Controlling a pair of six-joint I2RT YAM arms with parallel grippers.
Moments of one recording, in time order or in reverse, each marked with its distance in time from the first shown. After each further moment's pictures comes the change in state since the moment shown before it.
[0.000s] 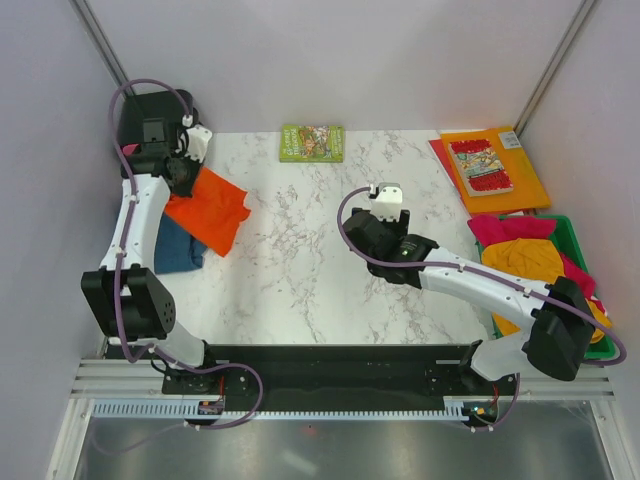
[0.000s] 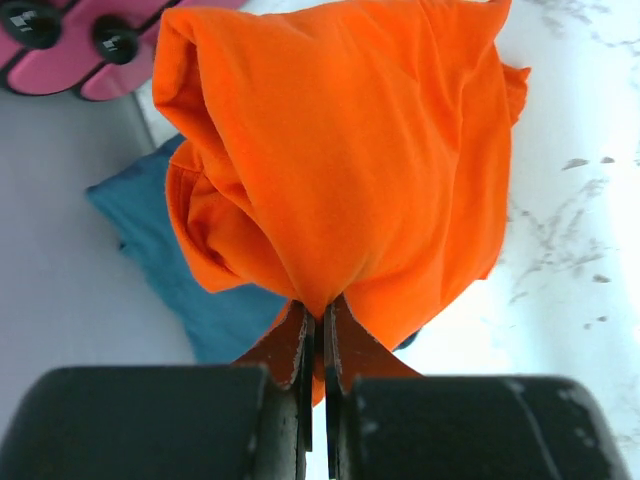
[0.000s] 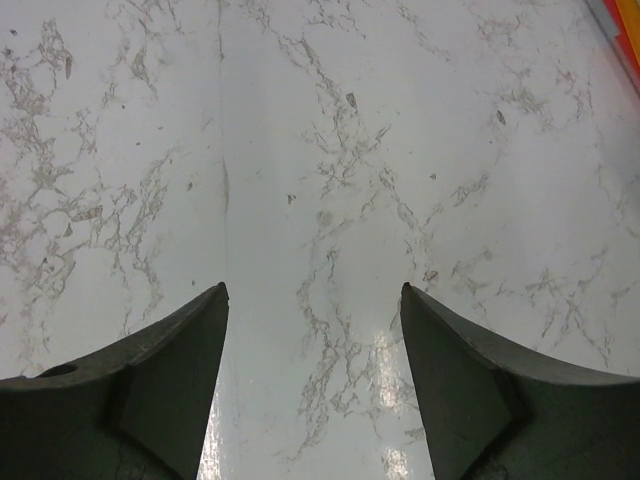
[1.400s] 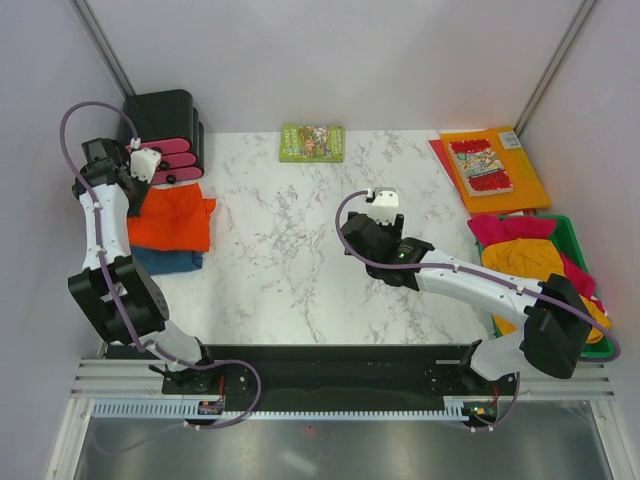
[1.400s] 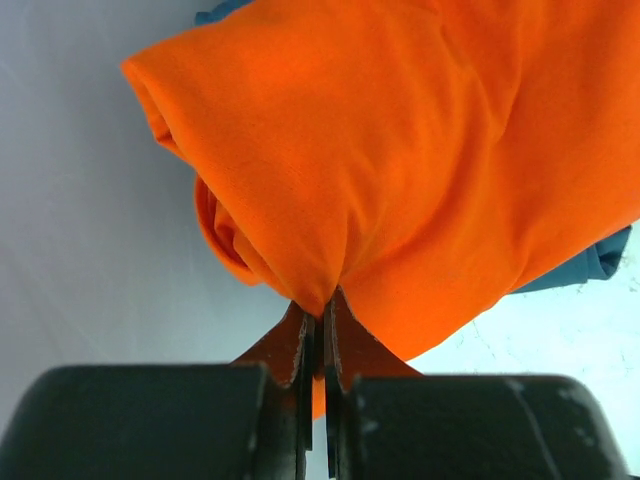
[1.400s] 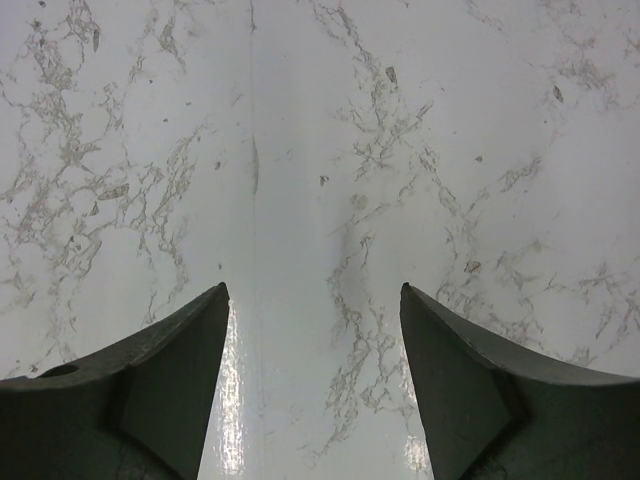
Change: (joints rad) left arm 0.368 0.020 -0.030 -0.007 0.012 0.276; right arm 0.000 0.018 -0.054 0.079 -0.072 0.023
